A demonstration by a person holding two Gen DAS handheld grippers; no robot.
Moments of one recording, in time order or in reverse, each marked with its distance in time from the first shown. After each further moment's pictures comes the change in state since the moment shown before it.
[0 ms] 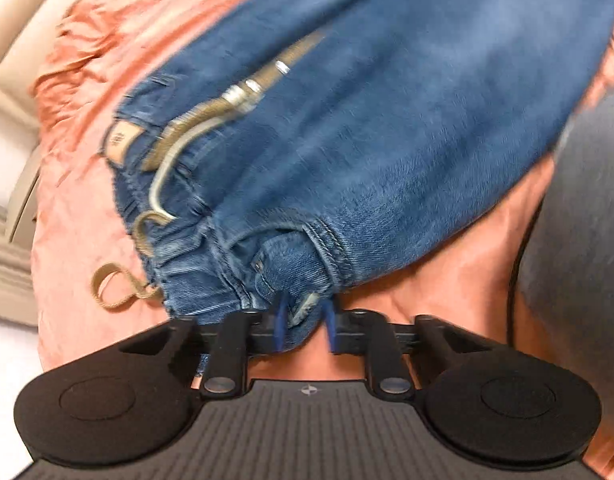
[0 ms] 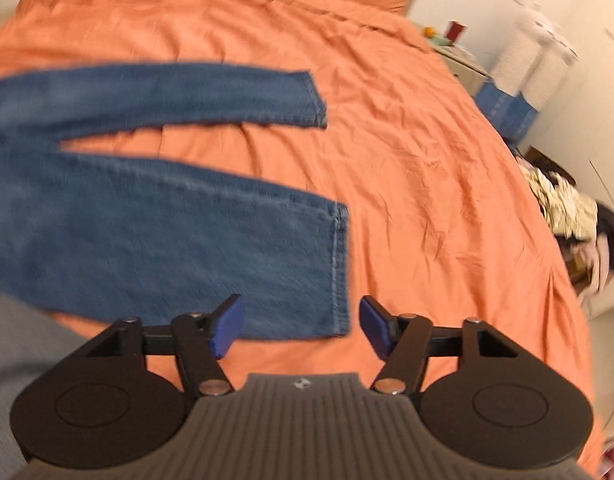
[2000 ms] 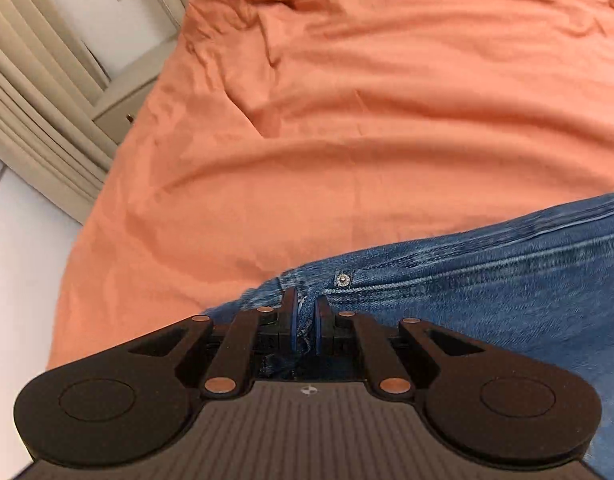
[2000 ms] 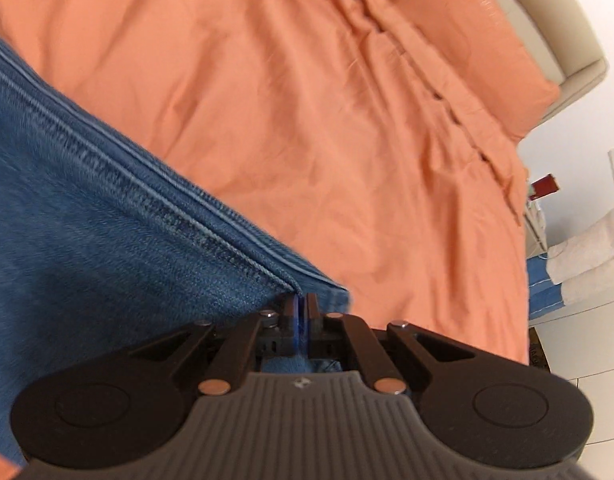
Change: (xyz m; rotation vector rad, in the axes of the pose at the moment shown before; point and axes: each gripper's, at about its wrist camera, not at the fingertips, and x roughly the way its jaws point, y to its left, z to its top) left arm 0.156 0.183 0.233 -0.620 0.118 0.225; right arm 0.289 0.048 0.315 -0.508 -0.036 -0.075
